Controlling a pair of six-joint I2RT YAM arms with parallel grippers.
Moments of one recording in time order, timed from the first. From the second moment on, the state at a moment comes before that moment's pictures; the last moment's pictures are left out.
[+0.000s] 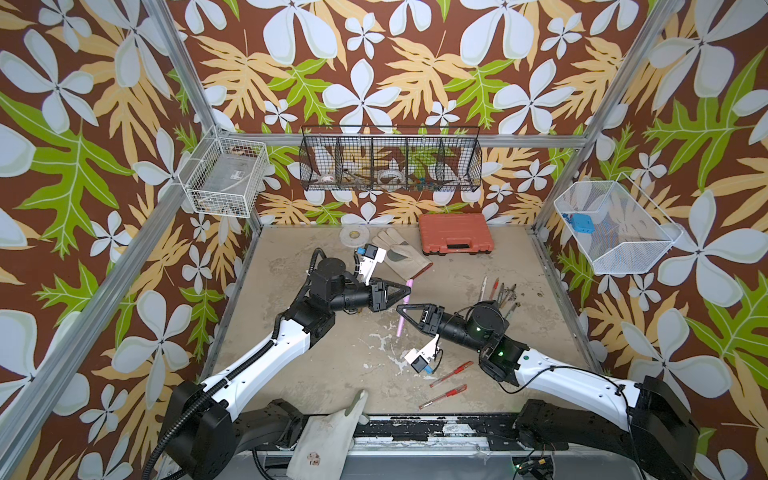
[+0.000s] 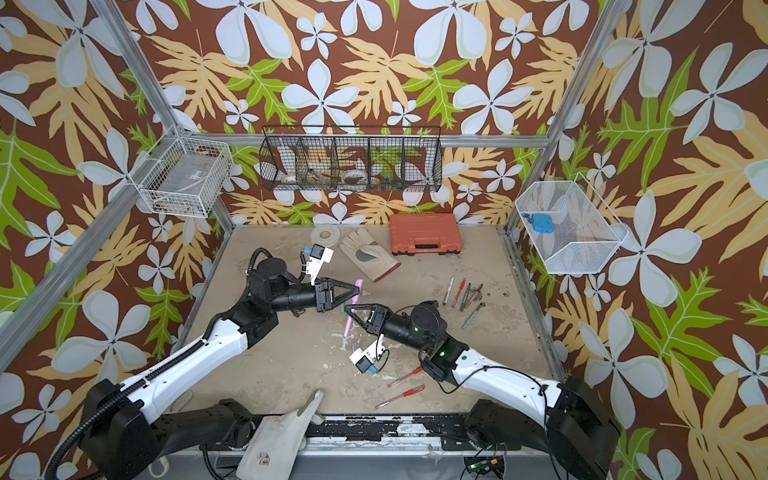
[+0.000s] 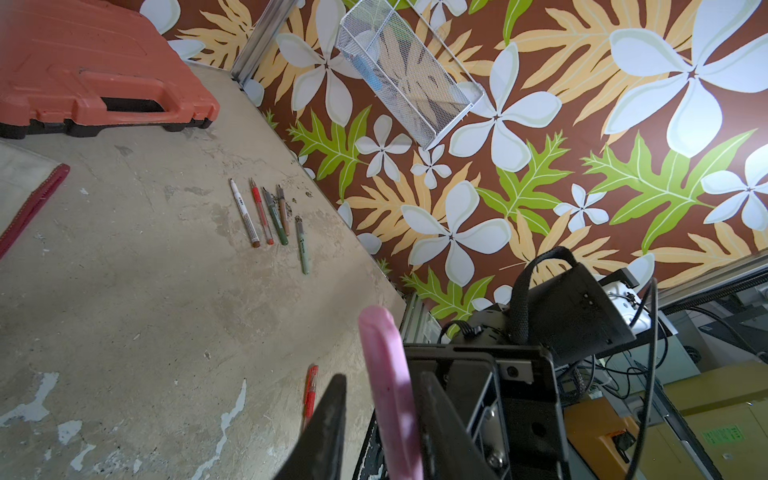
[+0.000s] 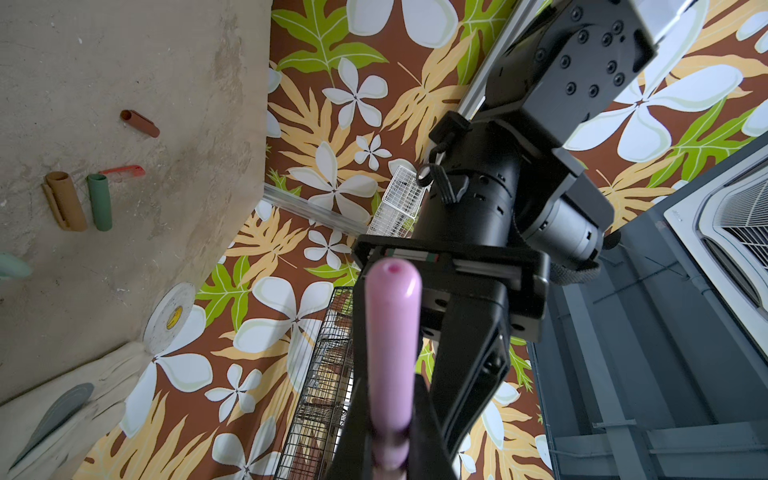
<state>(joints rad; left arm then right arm) -0.53 1.20 0.88 0.15 0.76 -0.69 0.83 1.14 0.57 0.59 -0.33 -1.96</state>
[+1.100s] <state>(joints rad) -0.53 1.24 0.92 0.23 0.65 -0.70 0.83 1.12 0.50 0.62 -0.29 -1.84</state>
